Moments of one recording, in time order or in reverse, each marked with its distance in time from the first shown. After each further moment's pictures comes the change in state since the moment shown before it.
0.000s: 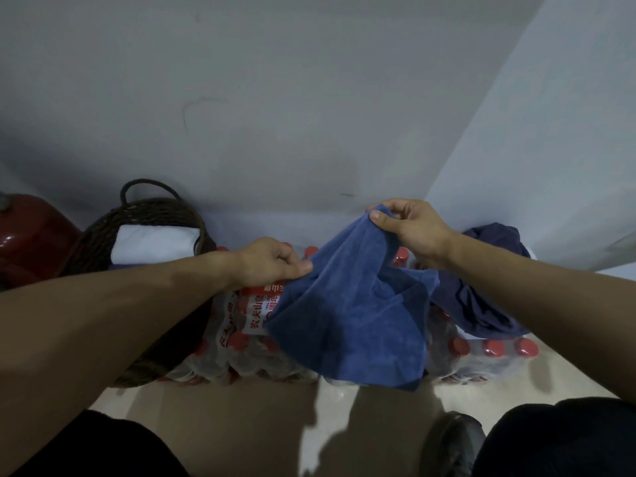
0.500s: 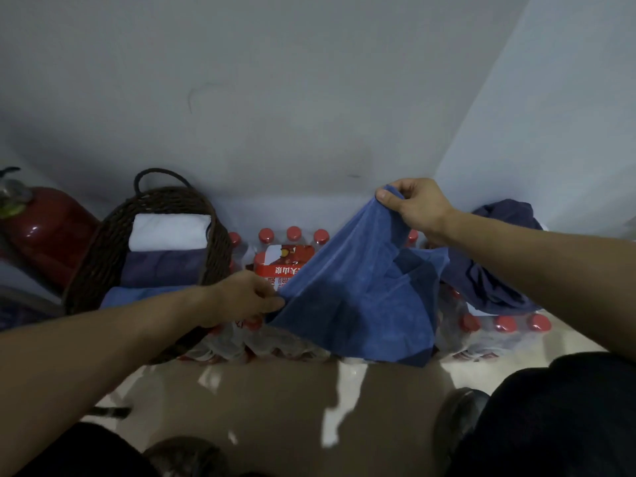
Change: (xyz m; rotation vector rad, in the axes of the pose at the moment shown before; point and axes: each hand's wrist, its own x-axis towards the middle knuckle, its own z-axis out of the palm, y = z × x) left_hand -0.048 -0.060 0.019 0.291 -0.019 -0.159; right_hand 0.015 0.012 -0.001 -0.305 0.166 -0.030
